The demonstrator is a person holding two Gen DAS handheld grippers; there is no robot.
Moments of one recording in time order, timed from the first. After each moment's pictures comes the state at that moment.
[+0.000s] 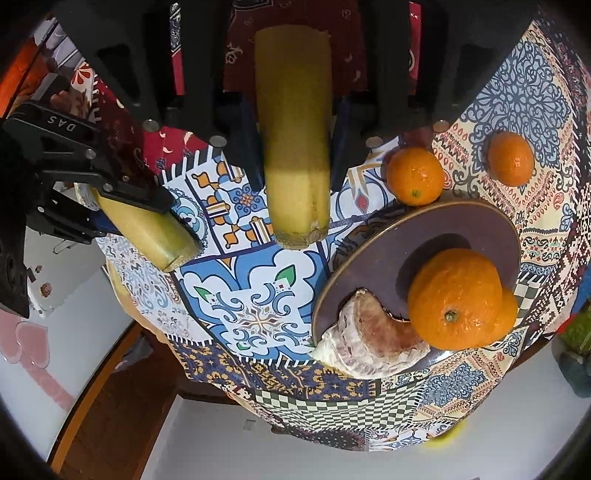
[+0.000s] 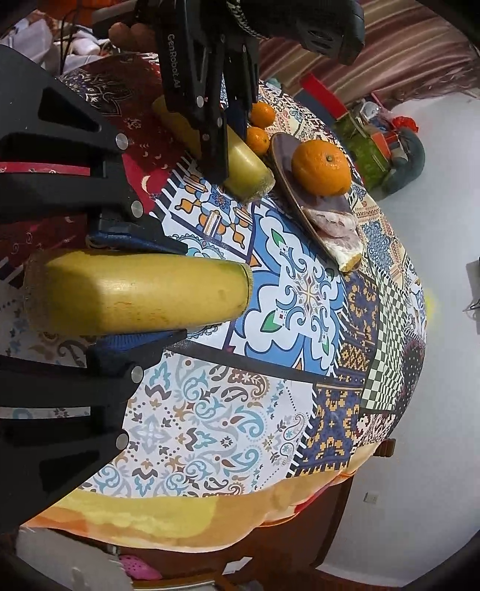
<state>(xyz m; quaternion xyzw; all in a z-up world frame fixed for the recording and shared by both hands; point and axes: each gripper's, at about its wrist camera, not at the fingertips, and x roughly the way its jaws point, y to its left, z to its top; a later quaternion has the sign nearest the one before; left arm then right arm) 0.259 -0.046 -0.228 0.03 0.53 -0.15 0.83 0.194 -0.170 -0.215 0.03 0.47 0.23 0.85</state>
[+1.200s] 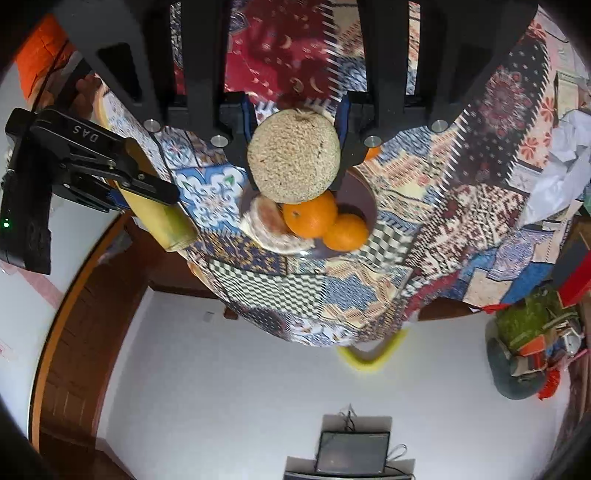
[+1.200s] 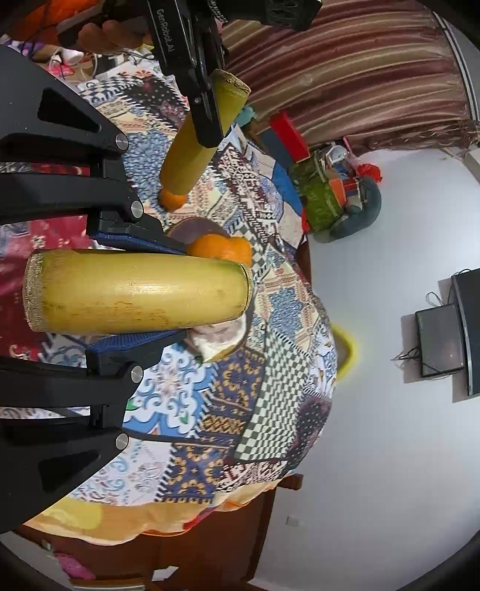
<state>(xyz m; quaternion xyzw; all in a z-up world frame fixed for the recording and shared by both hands) 0.193 0.053 -0.108 -0.06 0.37 -0.06 0.93 0.193 -0.108 -0.124 0.01 0.34 0.28 0.90</state>
